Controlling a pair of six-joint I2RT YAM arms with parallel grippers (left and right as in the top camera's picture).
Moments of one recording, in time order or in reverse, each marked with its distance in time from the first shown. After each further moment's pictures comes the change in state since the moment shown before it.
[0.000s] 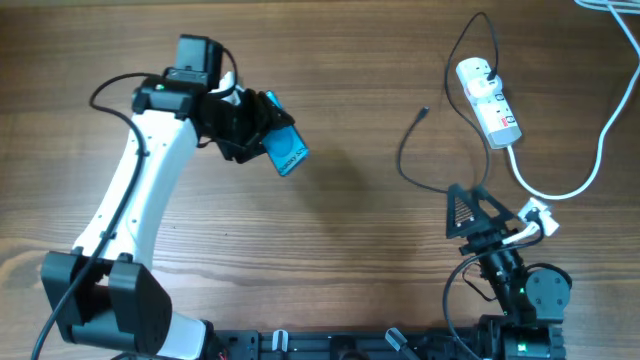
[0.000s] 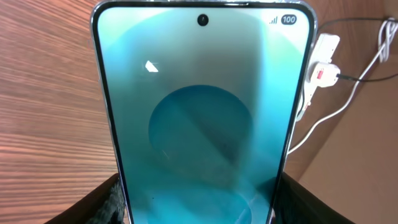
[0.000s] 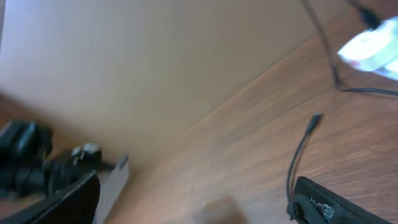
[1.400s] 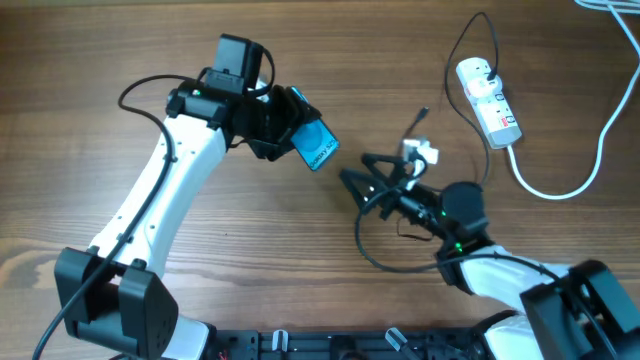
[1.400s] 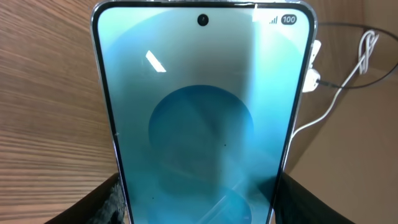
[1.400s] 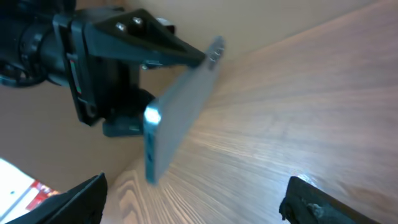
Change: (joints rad) left arm -0.138 0.000 -0.002 0.114 -0.048 -0.239; right arm 0.491 1.426 0.279 1.099 -0.081 -0.090
